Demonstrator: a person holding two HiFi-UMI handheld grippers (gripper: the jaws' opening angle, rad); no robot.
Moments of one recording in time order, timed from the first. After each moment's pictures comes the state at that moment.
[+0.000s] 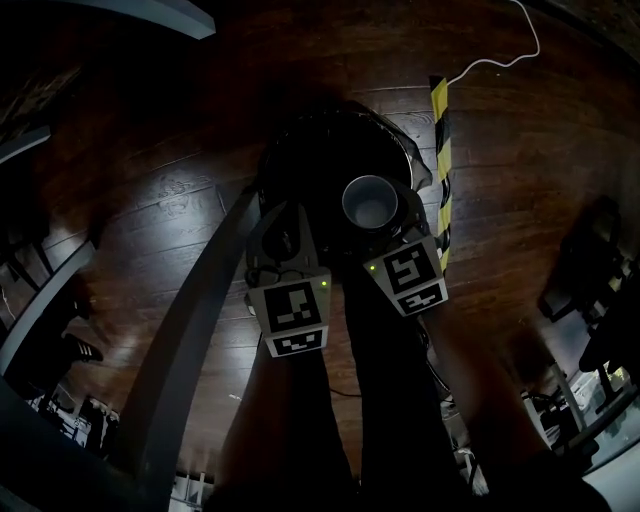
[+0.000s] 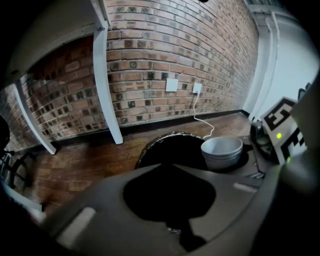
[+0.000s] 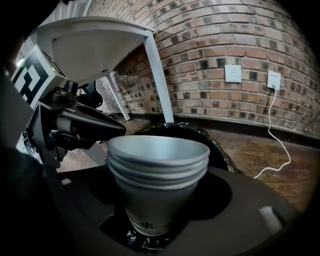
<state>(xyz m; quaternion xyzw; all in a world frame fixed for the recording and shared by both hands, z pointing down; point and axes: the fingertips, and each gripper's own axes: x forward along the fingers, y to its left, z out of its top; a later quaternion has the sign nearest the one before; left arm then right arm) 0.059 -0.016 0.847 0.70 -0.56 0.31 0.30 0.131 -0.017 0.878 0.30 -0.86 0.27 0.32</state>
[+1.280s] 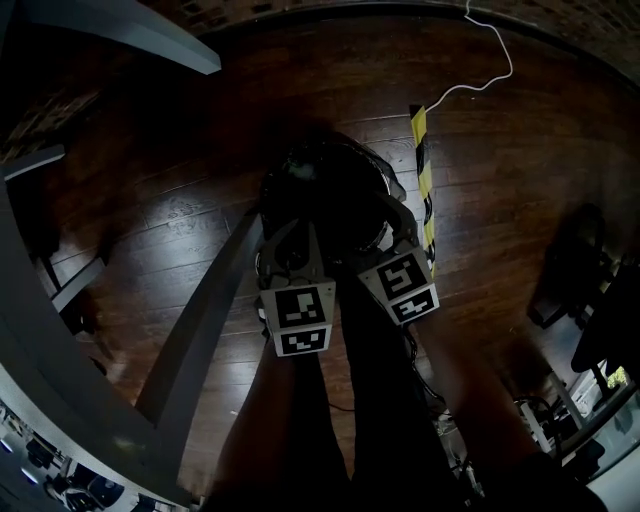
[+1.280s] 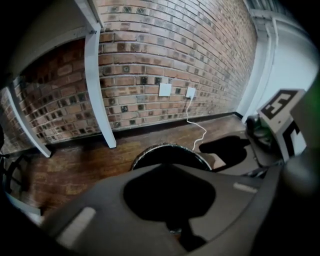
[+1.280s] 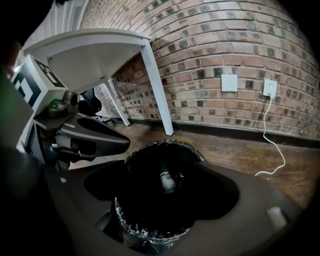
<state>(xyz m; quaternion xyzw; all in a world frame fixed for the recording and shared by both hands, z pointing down) 0.082 -0.023 0.814 0.72 -0.53 0.31 0.32 0.135 -0.030 0.829 0.30 -0.86 0.28 0.31</state>
